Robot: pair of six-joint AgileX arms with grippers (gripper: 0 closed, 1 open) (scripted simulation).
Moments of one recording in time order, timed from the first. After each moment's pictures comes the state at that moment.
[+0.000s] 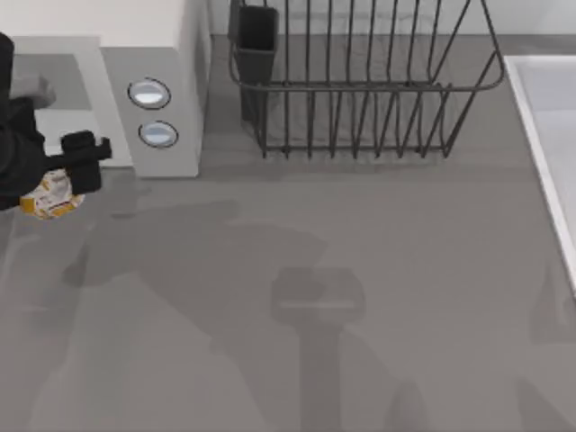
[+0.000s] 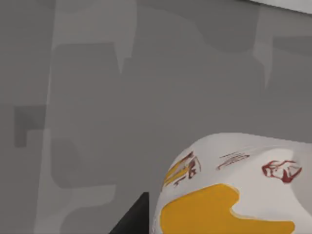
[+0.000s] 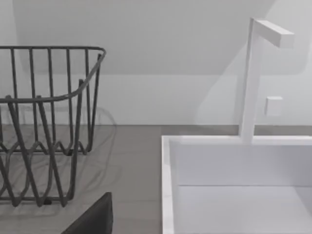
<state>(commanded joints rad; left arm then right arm) -0.04 1.74 1.05 -0.43 0.06 -0.22 0.00 0.00 0.00 0.00 0.00 0.00</state>
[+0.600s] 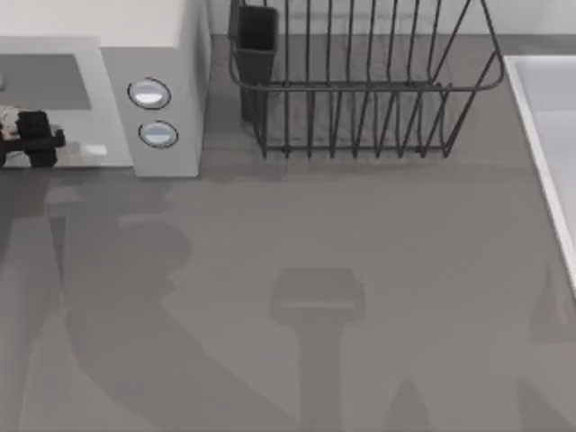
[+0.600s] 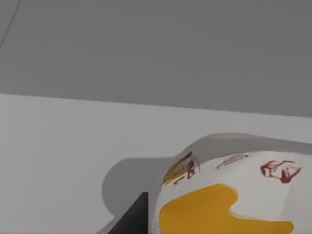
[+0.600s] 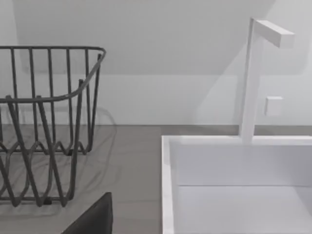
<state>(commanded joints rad) 0.14 1.99 0.89 0.56 0.16 0.01 0.00 0.00 0.00 0.00 0.00 0.00</state>
